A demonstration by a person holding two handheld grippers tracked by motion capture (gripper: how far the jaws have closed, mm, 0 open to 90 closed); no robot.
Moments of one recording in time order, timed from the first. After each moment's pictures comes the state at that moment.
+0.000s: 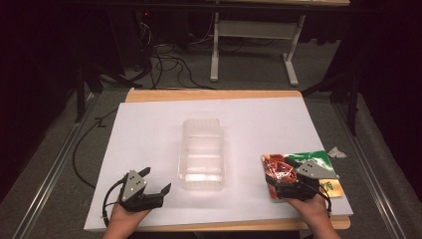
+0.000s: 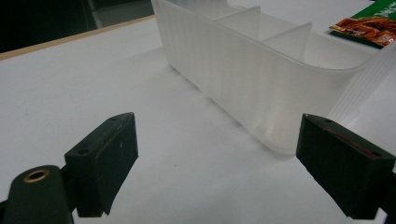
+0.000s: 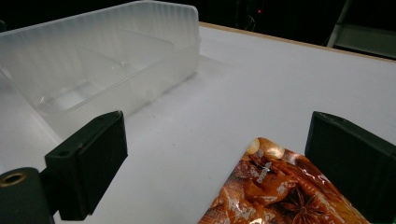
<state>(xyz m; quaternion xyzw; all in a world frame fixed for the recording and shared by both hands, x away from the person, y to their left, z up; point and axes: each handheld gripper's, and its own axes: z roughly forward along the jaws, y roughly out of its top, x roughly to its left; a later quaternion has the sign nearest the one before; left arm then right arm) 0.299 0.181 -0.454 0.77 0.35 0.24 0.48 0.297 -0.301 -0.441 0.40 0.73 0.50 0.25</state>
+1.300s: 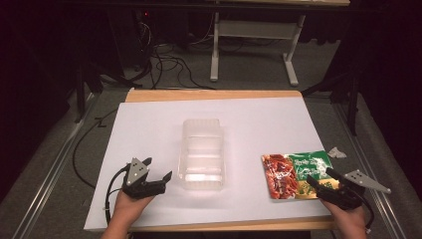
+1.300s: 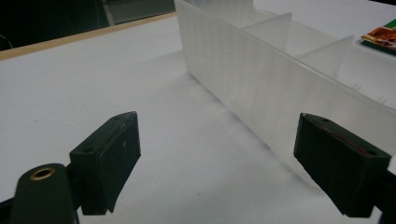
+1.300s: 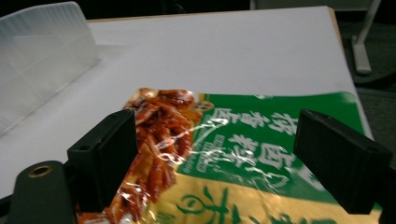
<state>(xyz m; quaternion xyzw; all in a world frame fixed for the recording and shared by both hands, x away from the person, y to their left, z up) 0.331 0.176 -0.451 0.76 0.38 0.24 0.47 0.263 -0.405 -0.451 0.54 0.65 0.47 0.26</state>
